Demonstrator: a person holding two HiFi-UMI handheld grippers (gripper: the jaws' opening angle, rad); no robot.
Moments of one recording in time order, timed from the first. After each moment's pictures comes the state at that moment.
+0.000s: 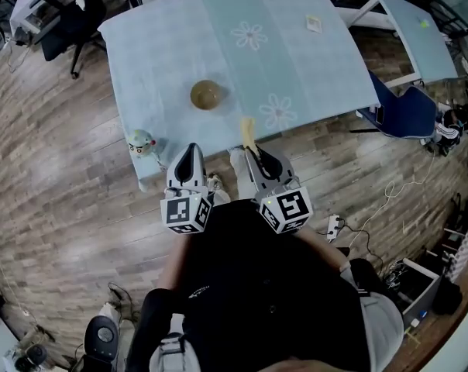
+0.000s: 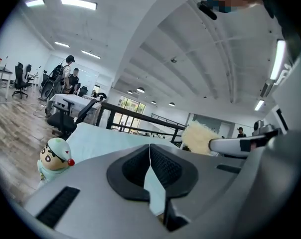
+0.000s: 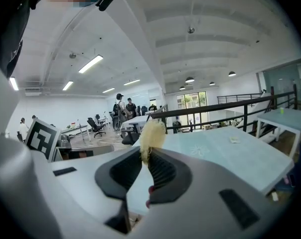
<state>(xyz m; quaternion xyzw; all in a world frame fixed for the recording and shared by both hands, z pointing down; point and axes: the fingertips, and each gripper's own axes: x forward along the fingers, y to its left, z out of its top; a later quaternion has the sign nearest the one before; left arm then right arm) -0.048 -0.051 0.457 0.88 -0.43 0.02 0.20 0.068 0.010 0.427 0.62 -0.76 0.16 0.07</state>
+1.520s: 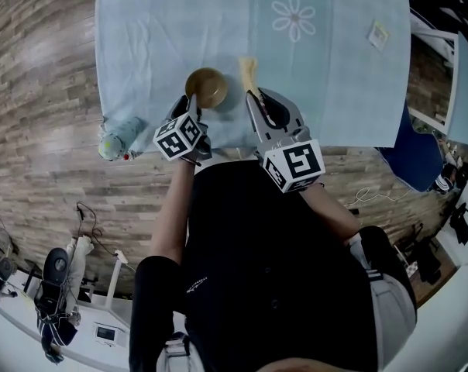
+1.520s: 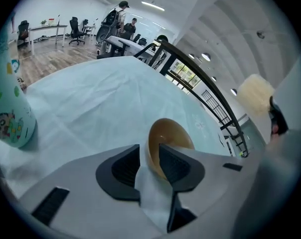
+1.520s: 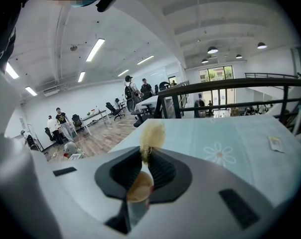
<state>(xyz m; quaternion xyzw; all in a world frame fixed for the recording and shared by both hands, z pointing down) -0.006 -0.200 0.713 0.64 -0.56 0.15 0.51 0.138 -0.224 0.509 0.48 -0.83 0.23 0.15</state>
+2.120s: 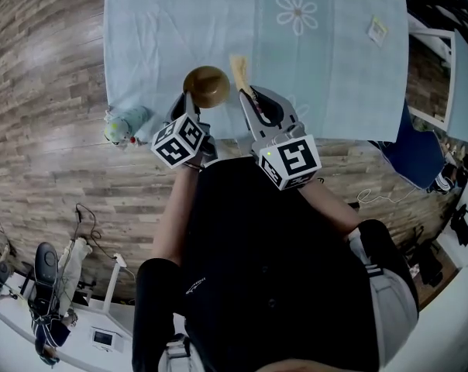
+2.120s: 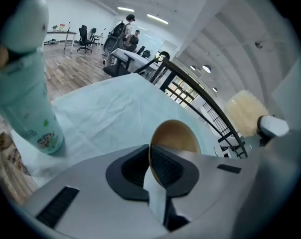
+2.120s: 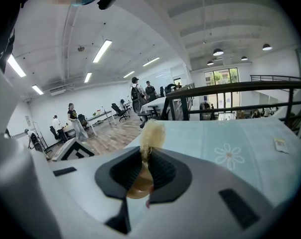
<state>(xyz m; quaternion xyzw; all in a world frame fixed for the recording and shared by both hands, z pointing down) -0.022 -0.183 0.641 0.63 -0.59 0.10 0.49 0.106 -0.188 0.489 0.46 -0.85 0.22 0.14</state>
